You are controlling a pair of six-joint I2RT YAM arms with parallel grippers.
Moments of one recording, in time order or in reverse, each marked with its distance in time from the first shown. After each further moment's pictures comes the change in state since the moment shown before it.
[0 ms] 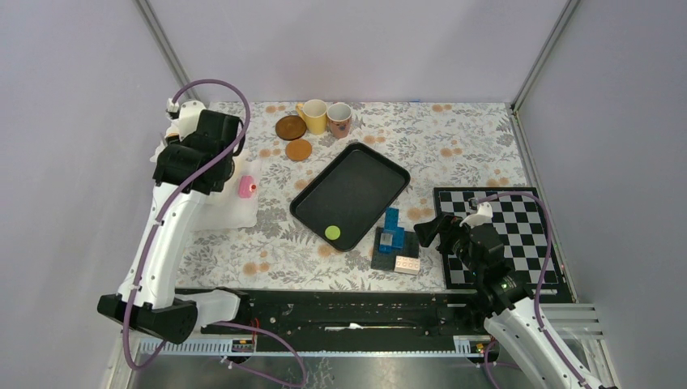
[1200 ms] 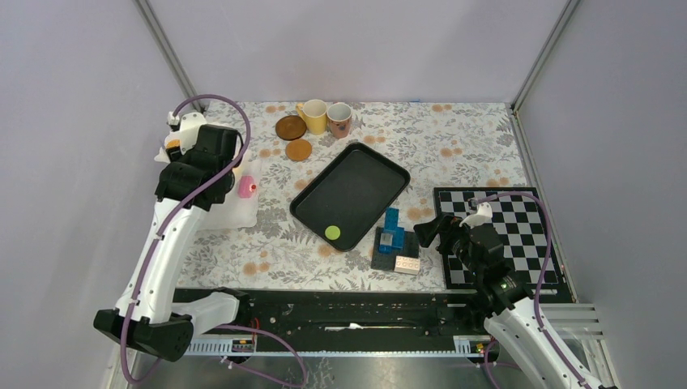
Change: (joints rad) left arm 0.016 -0.115 -0.209 0.169 -0.013 0.039; right arm 0.000 0.000 -0.004 0.001 -0.005 0.000
